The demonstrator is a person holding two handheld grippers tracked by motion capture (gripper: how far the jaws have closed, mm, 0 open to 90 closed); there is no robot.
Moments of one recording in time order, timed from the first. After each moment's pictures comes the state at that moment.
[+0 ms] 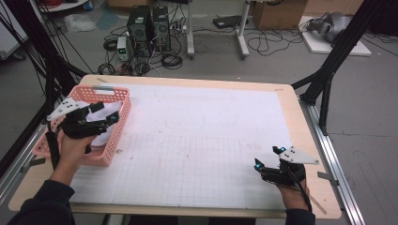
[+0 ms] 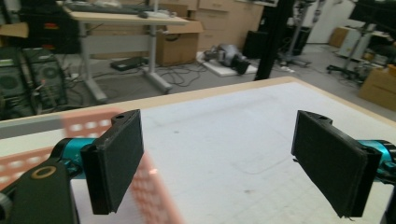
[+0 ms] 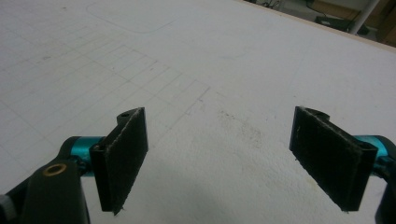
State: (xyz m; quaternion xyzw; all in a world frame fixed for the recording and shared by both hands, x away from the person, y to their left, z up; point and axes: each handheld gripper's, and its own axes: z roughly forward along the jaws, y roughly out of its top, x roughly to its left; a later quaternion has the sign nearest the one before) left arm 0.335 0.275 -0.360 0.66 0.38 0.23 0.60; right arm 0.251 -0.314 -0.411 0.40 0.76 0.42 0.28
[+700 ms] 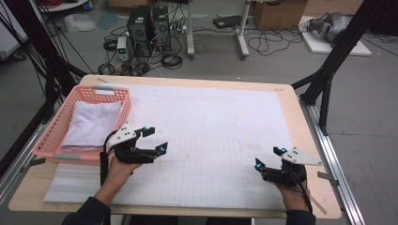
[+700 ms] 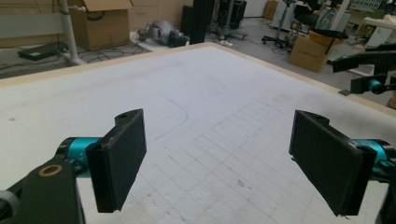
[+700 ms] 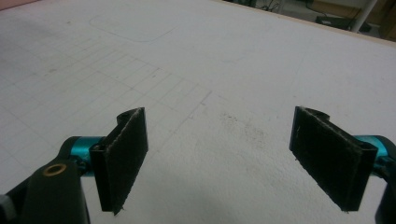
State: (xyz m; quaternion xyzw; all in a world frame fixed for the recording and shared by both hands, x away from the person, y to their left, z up) left arm 0.301 0.157 -0.406 0.72 0.30 0.15 0.60; right arm 0.248 -0.316 -0.412 0.42 0.74 0.44 0.27
